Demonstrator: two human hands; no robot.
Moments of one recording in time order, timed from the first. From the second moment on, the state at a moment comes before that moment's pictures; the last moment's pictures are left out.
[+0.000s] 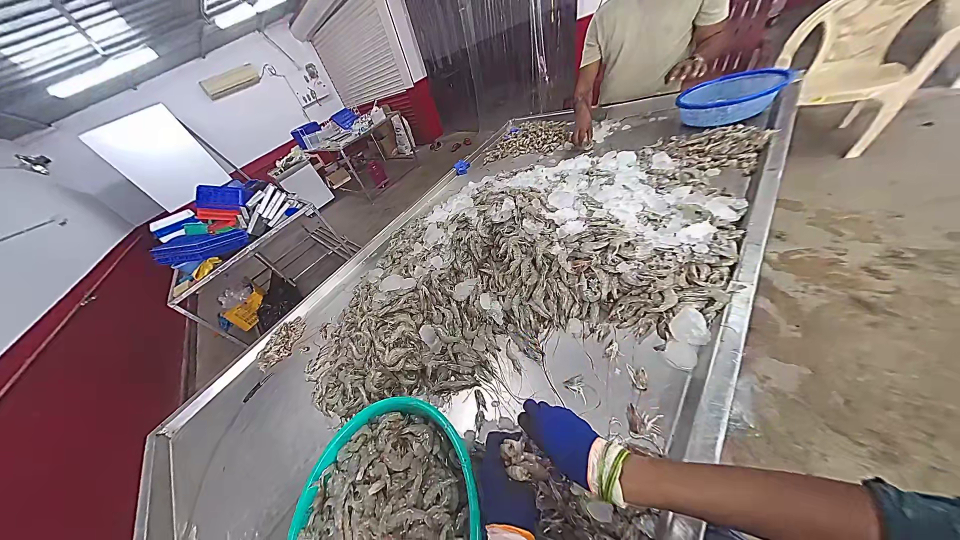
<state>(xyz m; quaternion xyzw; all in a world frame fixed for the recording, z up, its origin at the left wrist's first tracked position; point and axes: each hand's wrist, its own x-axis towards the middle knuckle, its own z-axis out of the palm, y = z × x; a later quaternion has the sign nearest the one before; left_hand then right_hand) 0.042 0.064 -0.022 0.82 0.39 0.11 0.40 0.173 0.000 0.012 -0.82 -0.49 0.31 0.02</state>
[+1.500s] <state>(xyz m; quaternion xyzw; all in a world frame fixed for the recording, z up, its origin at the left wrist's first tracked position) 0.044 0.064 -0.010 0.83 0.37 0.08 0.42 0.179 -0.015 0.011 -0.78 -0.58 0.23 0.06</state>
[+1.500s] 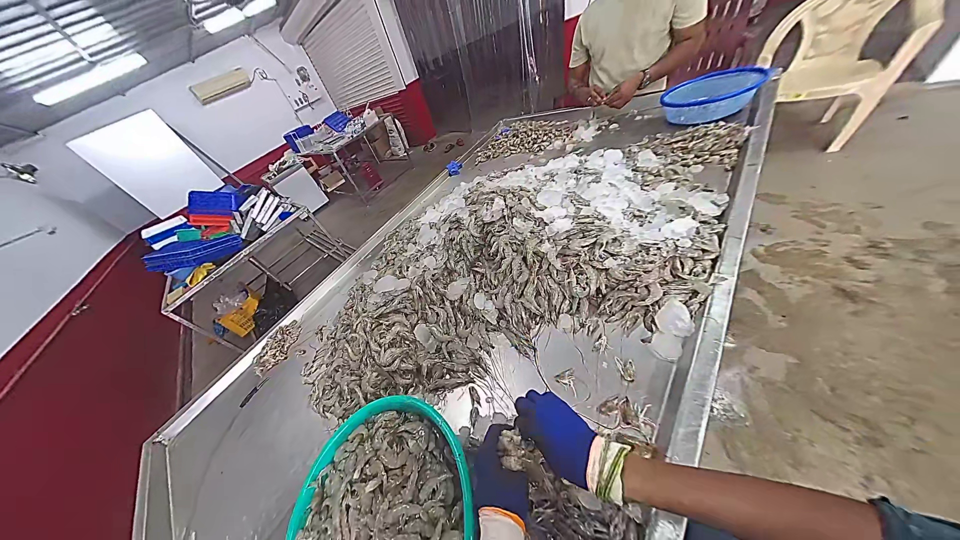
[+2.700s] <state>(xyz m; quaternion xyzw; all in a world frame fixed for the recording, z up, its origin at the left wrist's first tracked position) 0.047 0.052 -0.013 0.80 0.33 0.07 0.49 0.212 -0.037 -0.017 -0.78 -0.61 0.15 0.04</state>
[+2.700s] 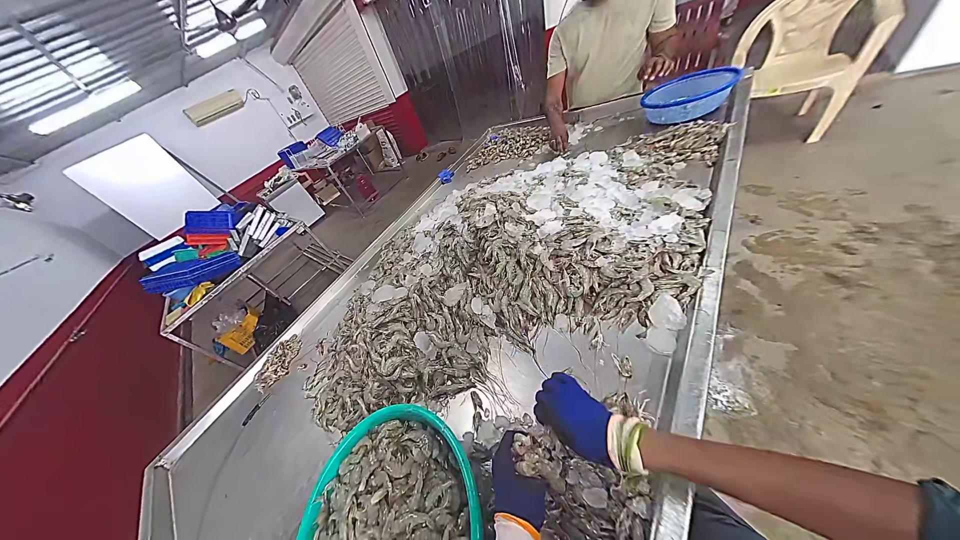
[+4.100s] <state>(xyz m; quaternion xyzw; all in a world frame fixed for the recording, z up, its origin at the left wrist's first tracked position) 0.023 0.047 0.049 0.72 0.37 0.10 0.58 0.313 0.013 -0.020 -0.83 -0.47 0.26 0.13</state>
